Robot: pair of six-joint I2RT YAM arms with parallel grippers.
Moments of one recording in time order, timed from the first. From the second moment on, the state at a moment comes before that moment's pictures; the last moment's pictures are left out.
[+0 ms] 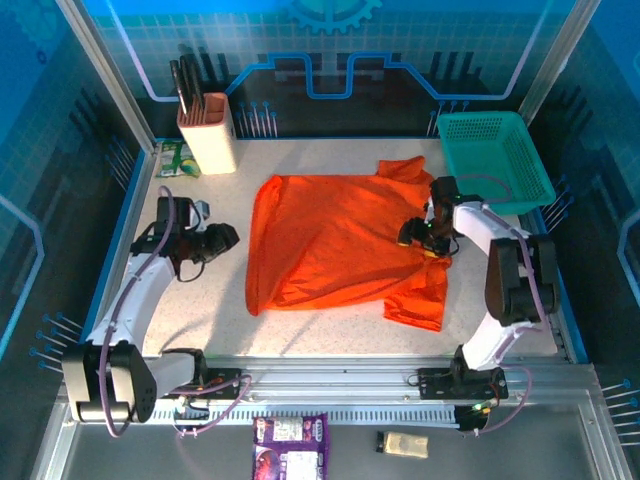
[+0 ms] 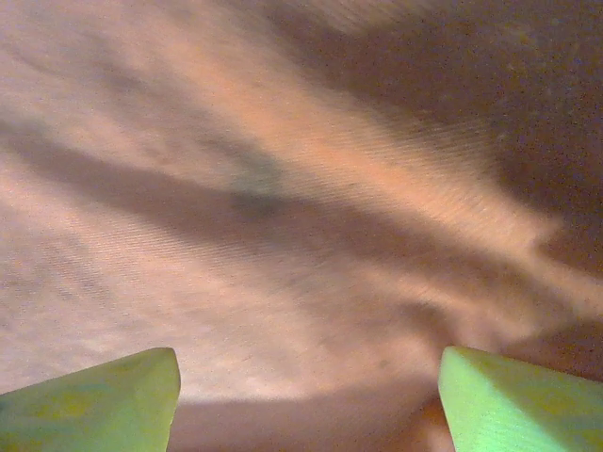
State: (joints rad) left arm 0.05 1.17 0.85 -0.65 0.39 -0.52; right arm 0.09 1.68 1.12 -0.76 -0.22 0.41
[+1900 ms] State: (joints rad) left arm -0.04 1.58 0.86 -0.58 0.33 -0.47; right arm 0.39 1.61 0.91 -0.71 -0.27 0.51
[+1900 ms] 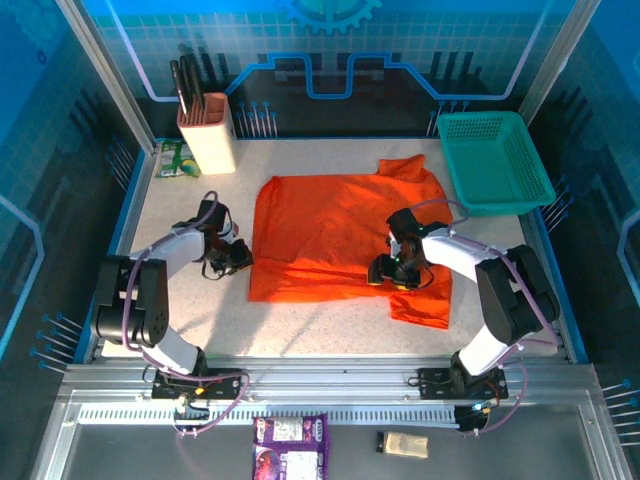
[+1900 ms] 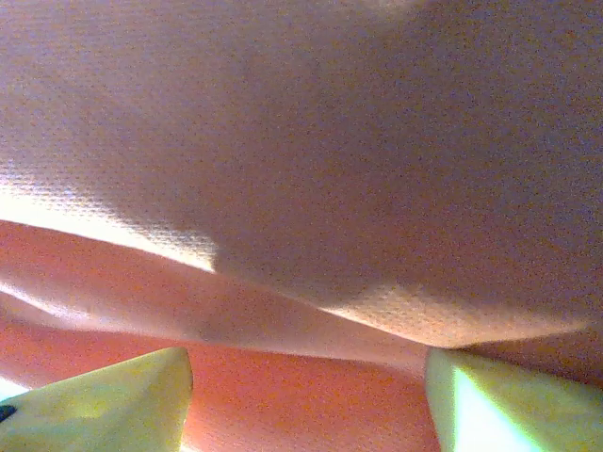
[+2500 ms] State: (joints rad) left arm -0.27 1.28 0.72 -0.71 0.23 -0.54; right arm 0.37 1.40 0.94 -0.80 -0.23 0.51
